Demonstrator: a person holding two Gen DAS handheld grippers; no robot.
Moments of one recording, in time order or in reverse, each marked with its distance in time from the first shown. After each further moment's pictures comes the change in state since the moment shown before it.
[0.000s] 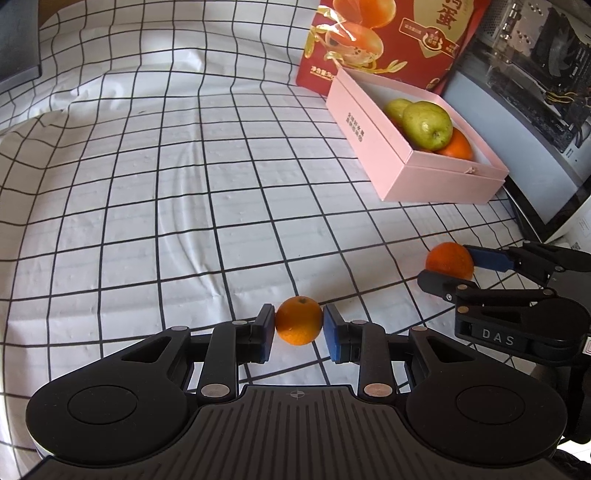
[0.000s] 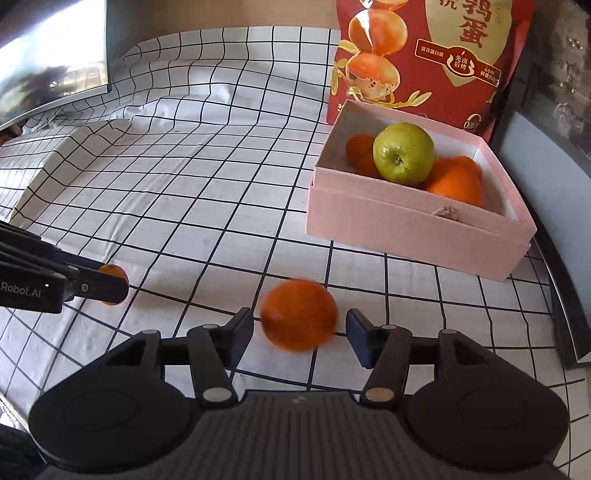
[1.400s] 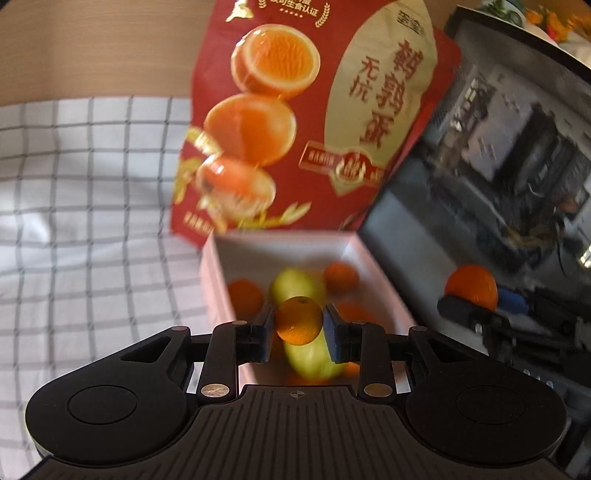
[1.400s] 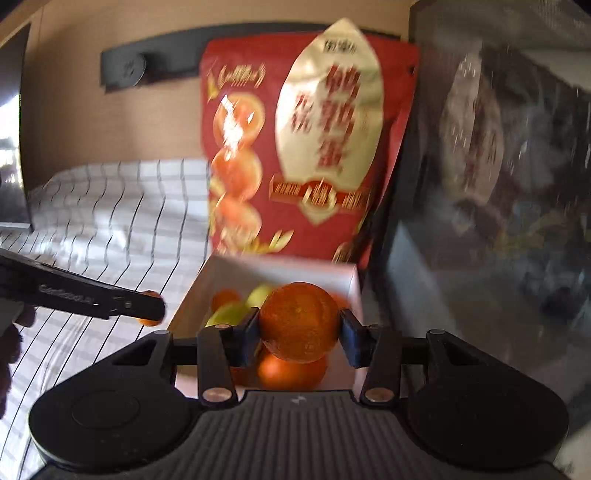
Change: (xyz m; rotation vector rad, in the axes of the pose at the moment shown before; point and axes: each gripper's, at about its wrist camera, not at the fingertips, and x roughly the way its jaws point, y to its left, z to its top) left arm 0.053 -0.087 0.190 0.021 -0.196 -0.220; right arm -0.051 -0.137 0.110 0.100 -0.259 -0.140
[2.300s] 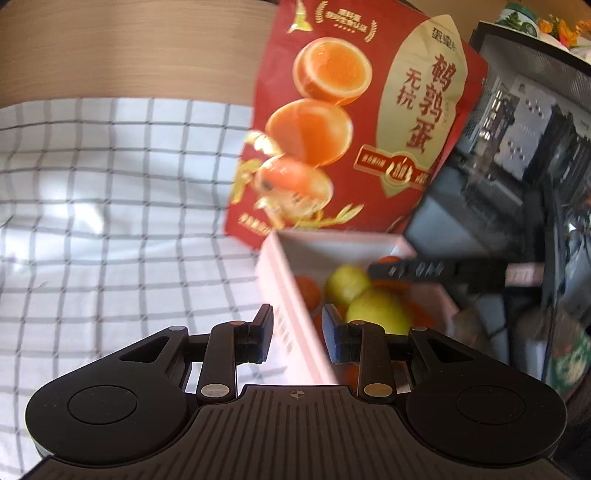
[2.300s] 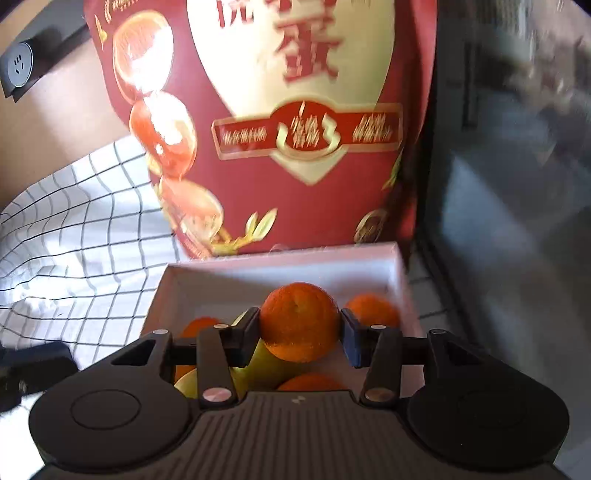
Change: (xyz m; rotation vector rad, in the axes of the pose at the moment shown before) left arm -0.030 0.037 -0.044 0.007 -0.081 0.105; right arm 0.151 -0.012 0.009 0.242 0.240 0.119
